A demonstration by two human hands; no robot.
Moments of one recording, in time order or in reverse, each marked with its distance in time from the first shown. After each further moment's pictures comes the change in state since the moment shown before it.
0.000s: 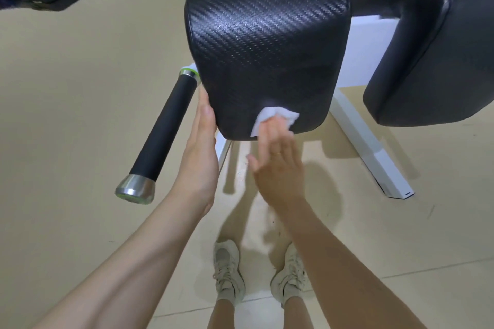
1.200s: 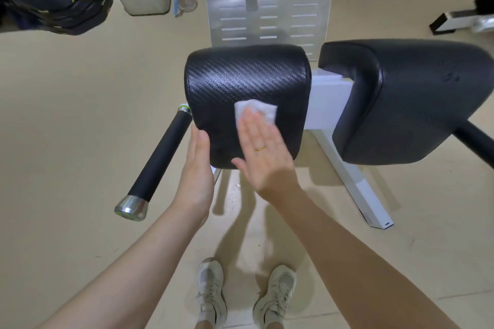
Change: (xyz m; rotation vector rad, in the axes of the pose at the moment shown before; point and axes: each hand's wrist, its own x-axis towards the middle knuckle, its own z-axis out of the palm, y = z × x) left_hand 0.000 0.024 0.023 -0.029 0.131 -0.039; right_hand 0.077 0.025 -0.056 -0.123 -0.002 -0.310
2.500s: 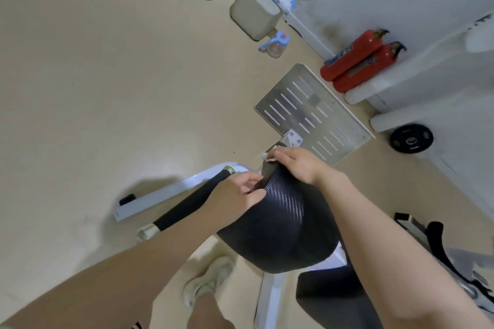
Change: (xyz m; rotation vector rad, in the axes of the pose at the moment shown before) left_hand 0.070 0.054 -0.051 -0.035 0.101 -0.137; right_hand 0.272 0.022 -0.012 0.333 -1.251 -0.226
